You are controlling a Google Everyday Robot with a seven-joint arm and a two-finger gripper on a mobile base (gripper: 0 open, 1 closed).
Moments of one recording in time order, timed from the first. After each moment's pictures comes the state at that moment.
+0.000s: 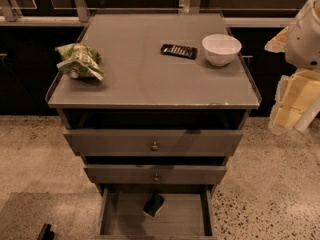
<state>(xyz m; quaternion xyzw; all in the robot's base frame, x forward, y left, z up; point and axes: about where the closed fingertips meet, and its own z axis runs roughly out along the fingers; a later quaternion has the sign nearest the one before) 0.438 -0.217 0.976 -0.60 0.78 -0.03 0.16</state>
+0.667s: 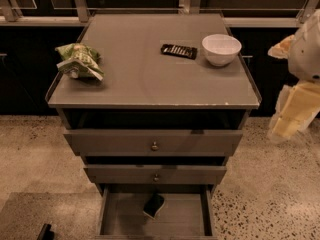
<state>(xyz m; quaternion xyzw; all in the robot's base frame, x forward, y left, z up) 0.432 -0.220 0.965 -0.59 0.78 -0.04 0.18</state>
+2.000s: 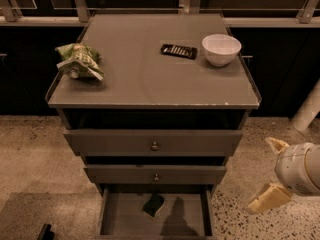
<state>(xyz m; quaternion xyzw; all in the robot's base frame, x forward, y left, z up) 0.388 -0.251 0.756 -0.47 0.83 0.05 0.28</state>
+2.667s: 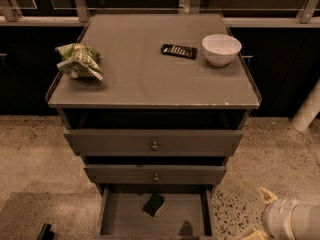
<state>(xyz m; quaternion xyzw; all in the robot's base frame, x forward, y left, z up) 0.331 -0.231 0.651 -0.37 0.87 0.14 0.29</state>
